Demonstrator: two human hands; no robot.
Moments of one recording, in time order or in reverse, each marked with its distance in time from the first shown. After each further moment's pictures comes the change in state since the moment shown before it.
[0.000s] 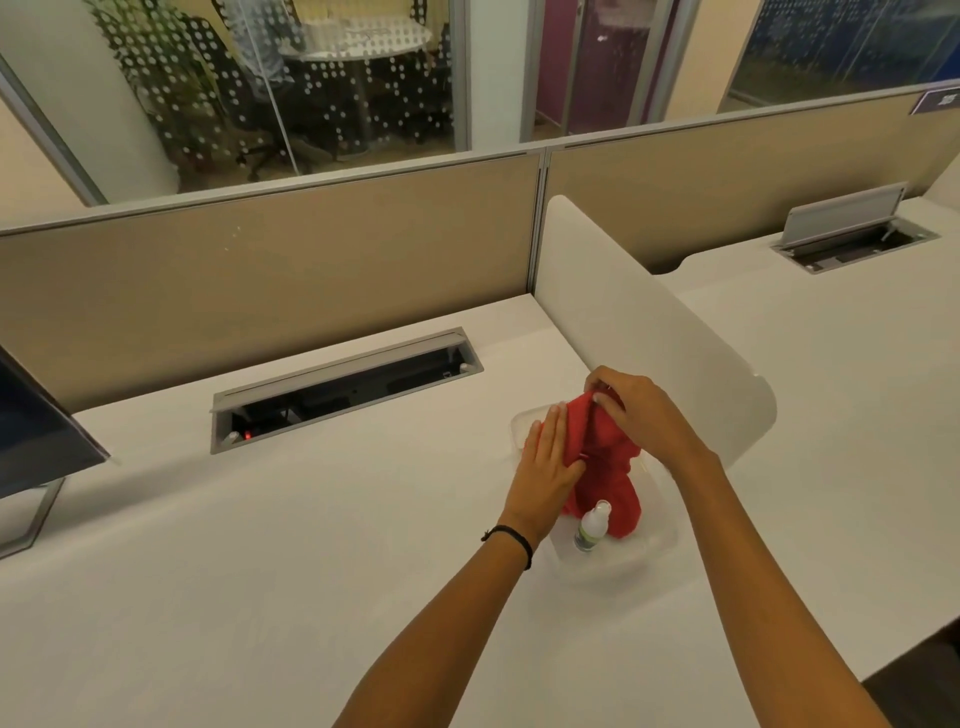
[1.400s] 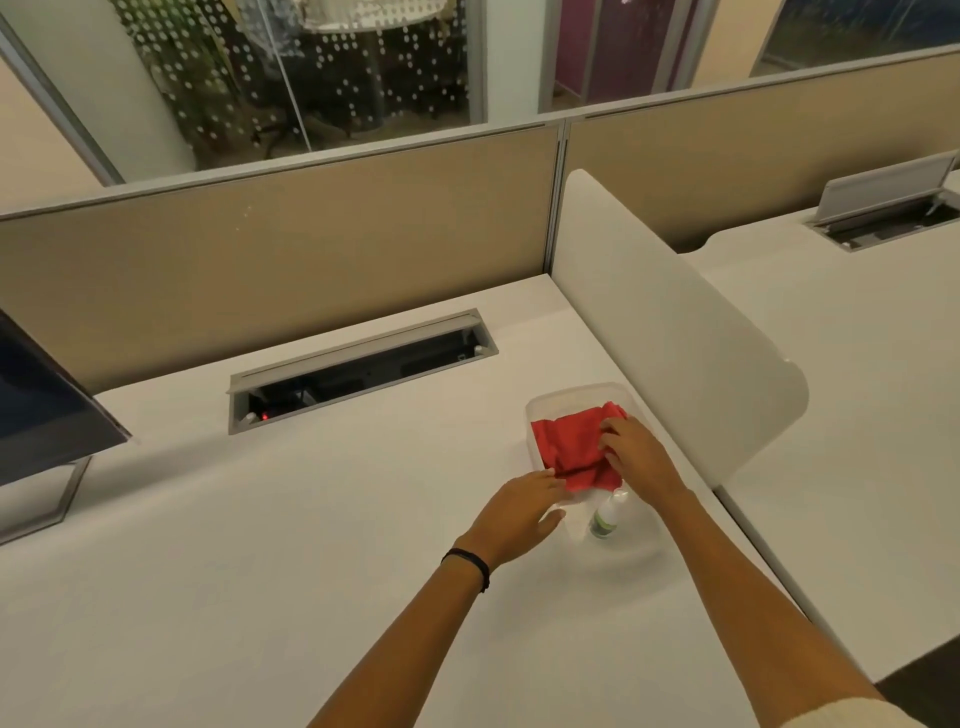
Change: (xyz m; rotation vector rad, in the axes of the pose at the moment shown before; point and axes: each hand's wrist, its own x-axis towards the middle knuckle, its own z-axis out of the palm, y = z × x) left_hand -0.058 -0.027 0.003 -0.394 -0.215 -0.037; right_hand -0.029 0.058 0.096 -0.277 -0.125 -0.045
